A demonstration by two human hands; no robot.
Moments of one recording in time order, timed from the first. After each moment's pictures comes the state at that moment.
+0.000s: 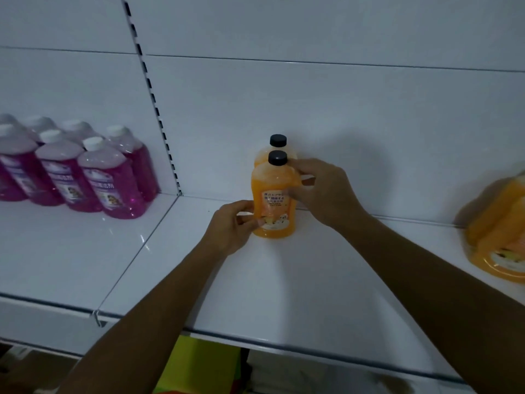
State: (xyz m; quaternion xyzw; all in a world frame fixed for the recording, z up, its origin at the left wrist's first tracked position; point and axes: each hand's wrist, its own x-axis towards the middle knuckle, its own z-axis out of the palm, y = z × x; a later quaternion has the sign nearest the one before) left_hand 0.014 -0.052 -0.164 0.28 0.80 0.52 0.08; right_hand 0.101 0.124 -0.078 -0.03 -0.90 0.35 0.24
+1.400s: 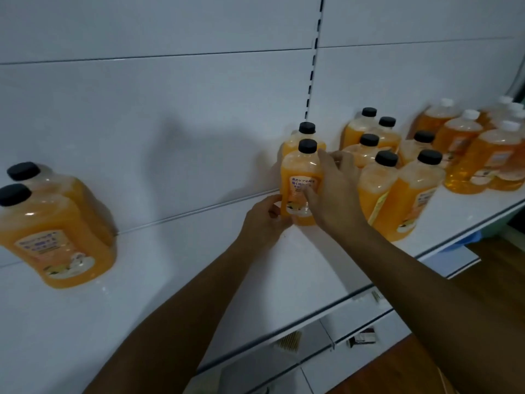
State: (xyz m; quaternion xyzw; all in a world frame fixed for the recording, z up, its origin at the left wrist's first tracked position) left_hand 0.188 0.253 -0.170 0.49 0.73 0.44 0.22; right_hand 0.322 0.315 -0.100 -0.38 -0.84 0.10 0.37
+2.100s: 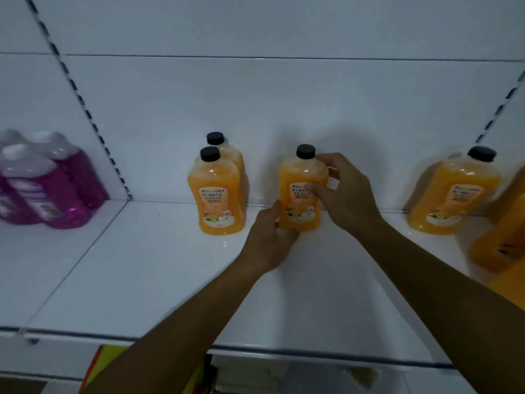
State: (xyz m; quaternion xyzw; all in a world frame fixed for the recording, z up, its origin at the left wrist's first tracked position) left_hand 0.117 0.081 -0.152 0.34 0.76 0.54 0.11; right_hand 0.169 0.230 -0.096 -0.13 -0.86 0.36 0.32
